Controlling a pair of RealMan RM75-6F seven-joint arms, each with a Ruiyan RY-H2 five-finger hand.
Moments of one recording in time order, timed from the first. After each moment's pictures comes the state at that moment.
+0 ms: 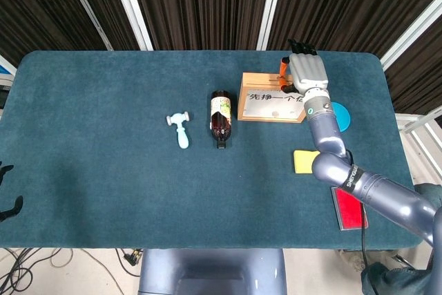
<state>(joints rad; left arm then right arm) -0.12 -1.02 -0.09 -1.76 1.05 1.25 0.06 1.12 -1.33 0.40 -1.24 -0.39 0.77 -0.54</state>
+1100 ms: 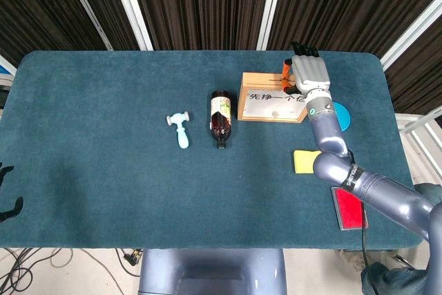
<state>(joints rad) -0.12 -1.02 -0.09 -1.76 1.03 1.24 0.07 1.14 -1.33 0.35 -1.21 -0.38 0.76 -0.50</state>
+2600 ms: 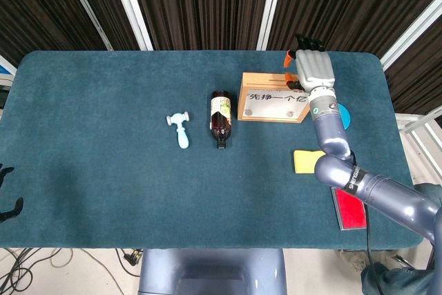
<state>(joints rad) -0.13 -1.01 -0.09 -1.77 1.01 1.22 0.07 1.13 -1.29 0.34 -1.28 -0.45 0.87 -0.45</state>
